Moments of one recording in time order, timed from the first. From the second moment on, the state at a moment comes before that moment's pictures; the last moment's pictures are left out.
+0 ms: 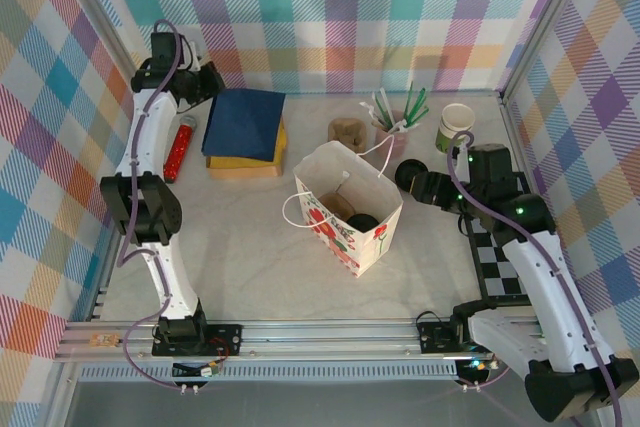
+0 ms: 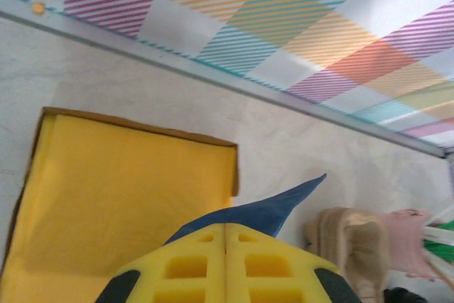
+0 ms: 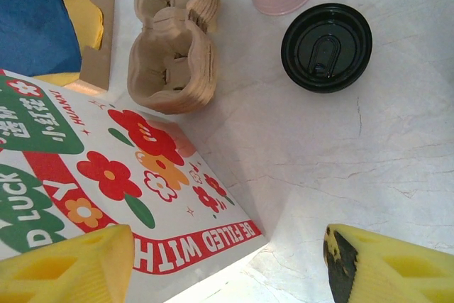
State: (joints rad) left arm 0.05 2.02 2.14 -0.83 0.36 -0.42; right arm 0.24 0.93 1.09 -0.94 -0.18 0.44
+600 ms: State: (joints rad) left arm 0.04 1.89 2.13 -0.78 0.57 -0.71; right arm 0.24 0.86 1.07 -0.97 -0.19 0.44
